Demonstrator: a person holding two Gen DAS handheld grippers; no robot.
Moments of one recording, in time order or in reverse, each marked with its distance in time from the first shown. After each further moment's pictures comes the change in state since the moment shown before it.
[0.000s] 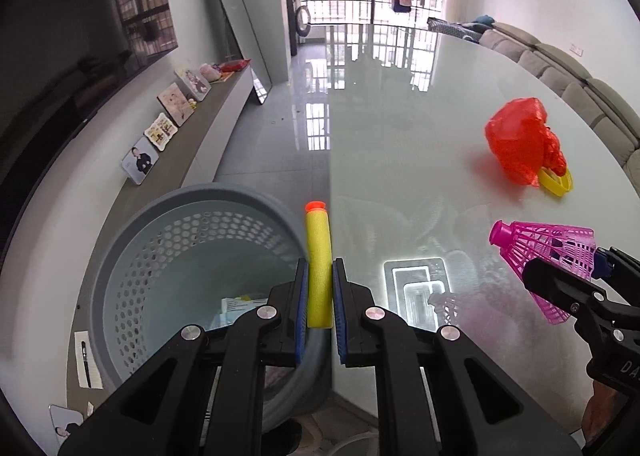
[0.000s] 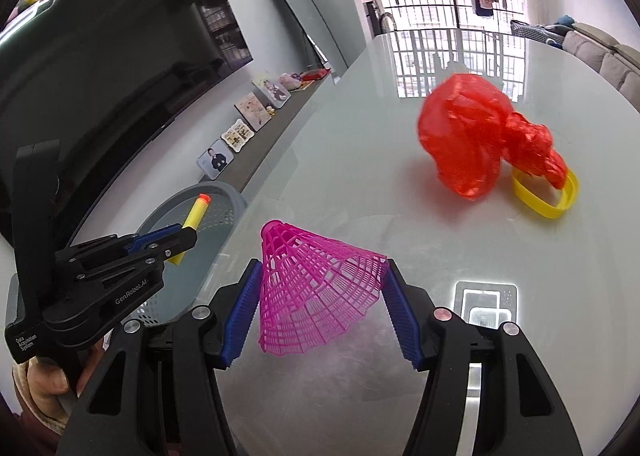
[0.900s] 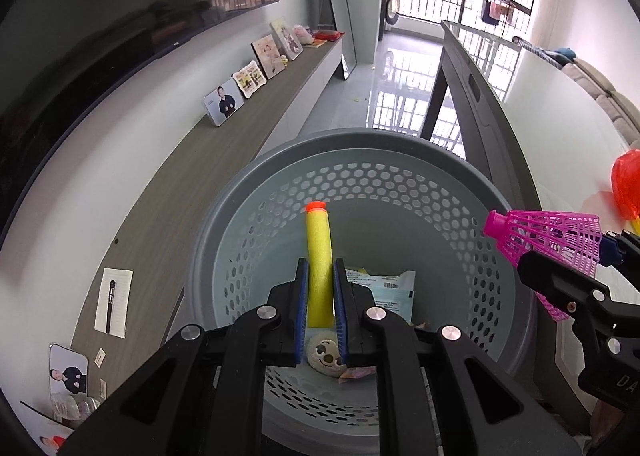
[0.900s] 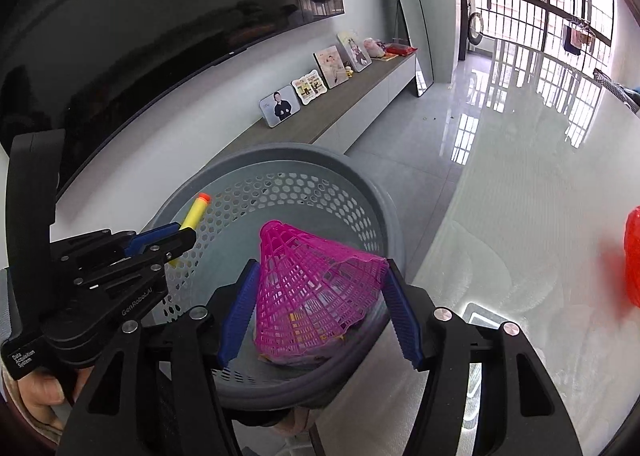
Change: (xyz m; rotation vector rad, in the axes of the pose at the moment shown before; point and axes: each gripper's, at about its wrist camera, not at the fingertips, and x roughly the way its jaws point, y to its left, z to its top) left arm 0.025 0.139 -0.042 -0.232 0.065 0.157; right arm 0.111 0.134 0.029 -0.283 0.140 0.079
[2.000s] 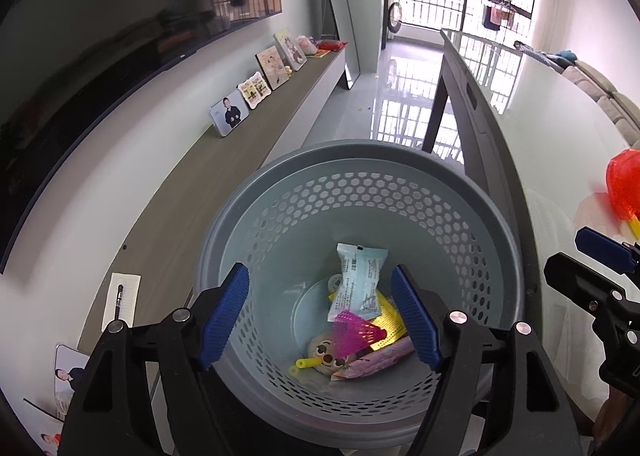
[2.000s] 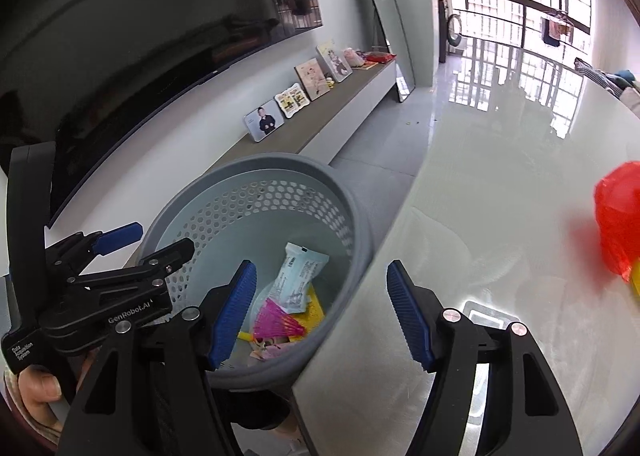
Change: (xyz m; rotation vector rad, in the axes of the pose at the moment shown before) left arm -0.019 -0.010 -0.002 0.010 -0.040 0.016; right arm -0.027 -0.014 -0.018 0.077 -0.053 -0.040
